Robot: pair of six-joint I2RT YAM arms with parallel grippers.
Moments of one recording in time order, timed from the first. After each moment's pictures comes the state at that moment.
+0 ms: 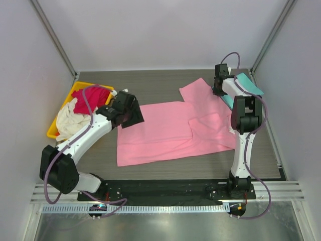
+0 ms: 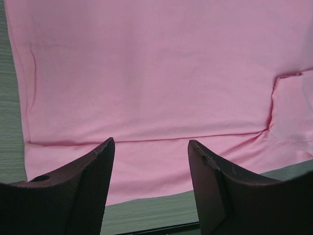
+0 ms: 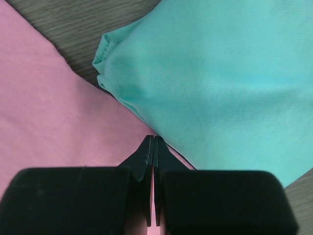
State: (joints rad) left arm -0.50 1.37 1.11 -0.65 -0.10 -0.73; right arm 0.04 2.26 1.83 -0.52 0.29 0.21
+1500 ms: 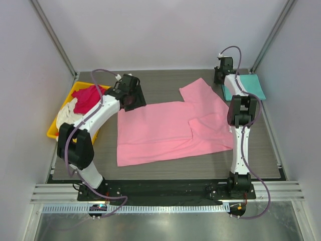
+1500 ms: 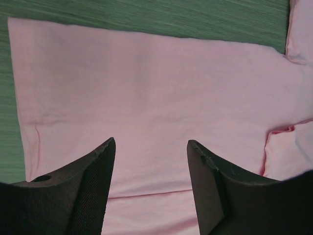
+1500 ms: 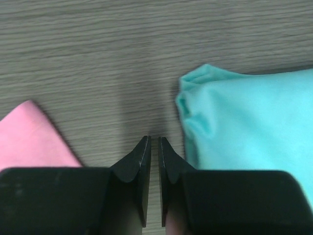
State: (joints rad) left arm -0.43 1.68 1.41 -0.63 -0.14 -0.65; right arm -0.02 2.61 2.32 -0.46 0.09 0.03
